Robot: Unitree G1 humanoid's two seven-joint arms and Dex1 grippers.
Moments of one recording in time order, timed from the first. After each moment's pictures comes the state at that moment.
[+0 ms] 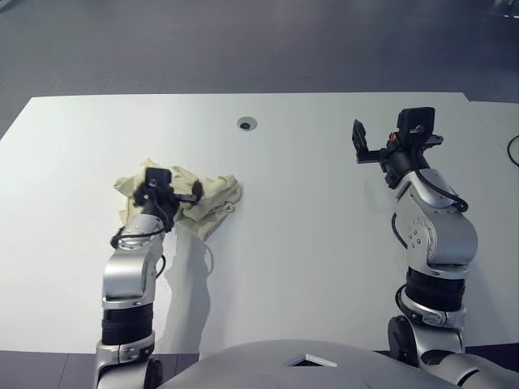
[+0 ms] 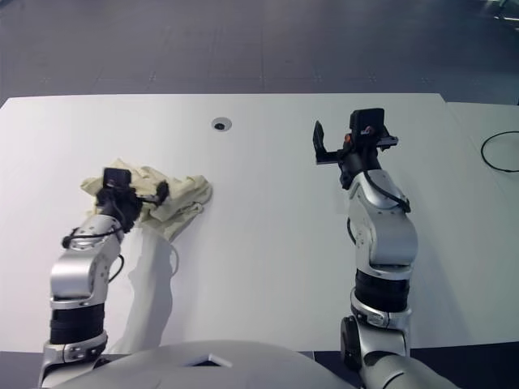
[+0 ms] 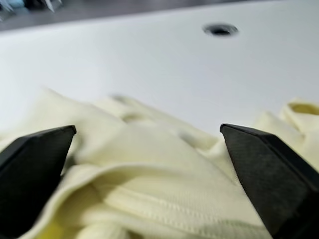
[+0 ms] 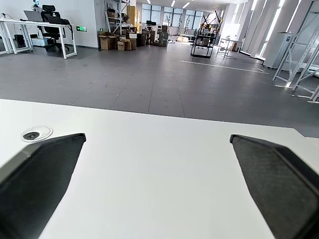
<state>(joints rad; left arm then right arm) -0.01 0.20 0.10 -0.22 -0.13 0.63 -0.19 -0.30 -0.22 -0.15 -0.41 0.11 0.78 0.07</state>
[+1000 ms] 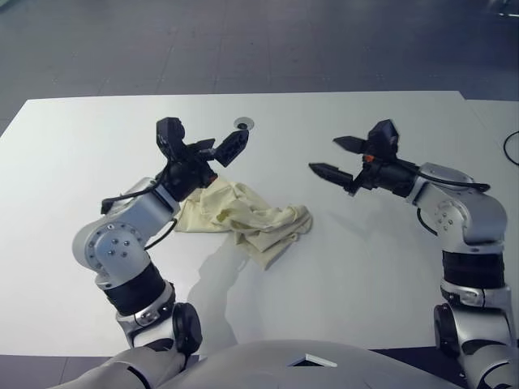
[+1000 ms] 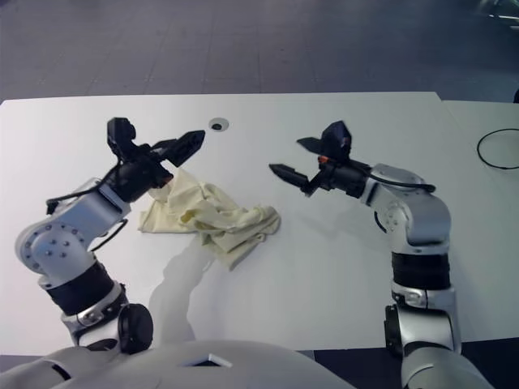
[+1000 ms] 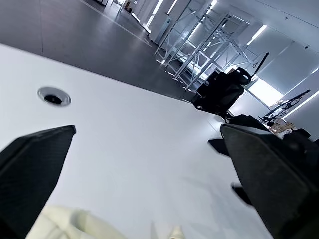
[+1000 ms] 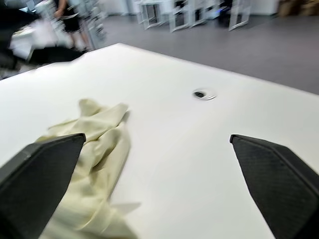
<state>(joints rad) -0.39 0.11 0.49 -0.52 -0.80 1.28 -0.15 -0.43 -0.56 0.05 -0.02 0.44 0.70 1.03</state>
